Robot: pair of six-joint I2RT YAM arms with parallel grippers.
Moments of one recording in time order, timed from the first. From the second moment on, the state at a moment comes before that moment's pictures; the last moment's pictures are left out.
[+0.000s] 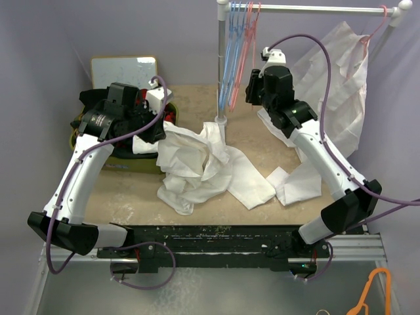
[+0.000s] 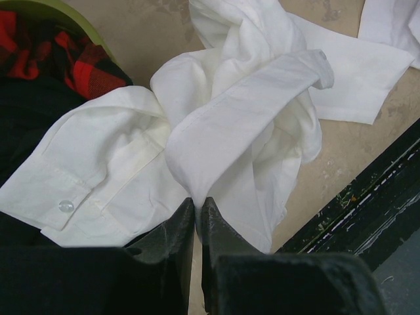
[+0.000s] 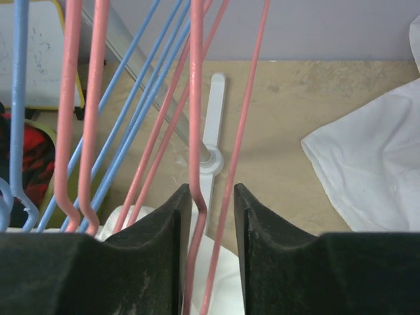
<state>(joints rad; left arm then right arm) -0.30 1.33 1.58 -1.04 0.36 0.20 0.46 1.53 1.62 -0.44 0.28 0.27</state>
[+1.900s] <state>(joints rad) -0.48 1.73 2.05 -1.29 0.30 0.34 0.45 0.39 1.11 -1.10 -0.35 0.60</state>
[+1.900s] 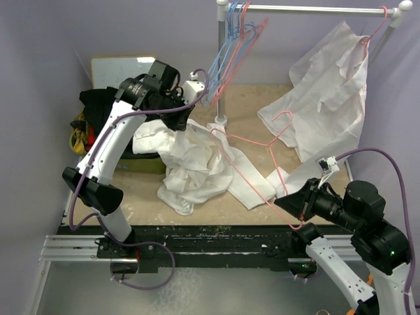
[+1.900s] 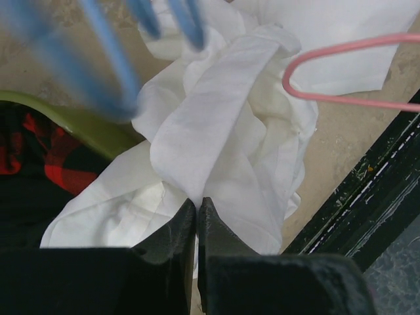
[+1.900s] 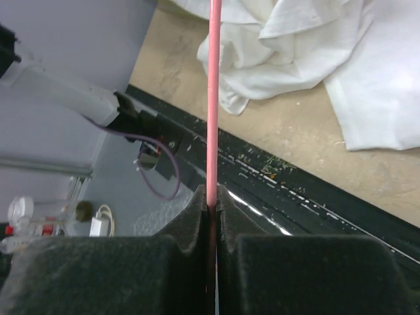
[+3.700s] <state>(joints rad) -0.58 1.71 2.15 -1.38 0.07 0.38 0.44 0.73 1.22 -0.96 -0.46 0.26</state>
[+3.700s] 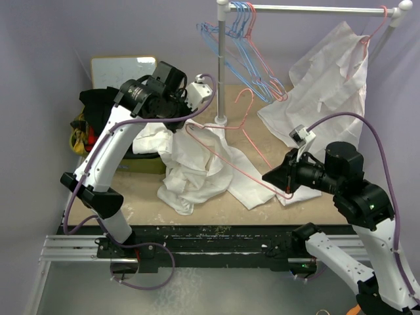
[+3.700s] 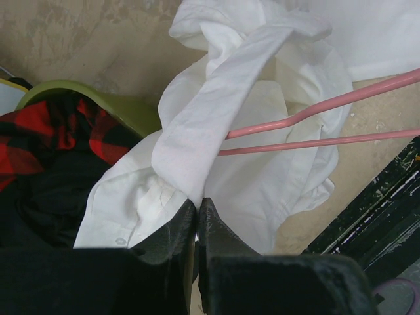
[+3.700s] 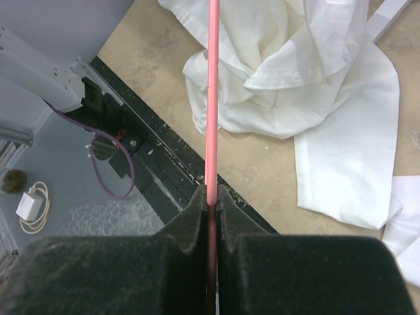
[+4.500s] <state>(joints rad) -0.73 1.83 2.48 -1.44 0.07 0.38 0.44 0.93 1.13 -0.70 -0.60 0.19</state>
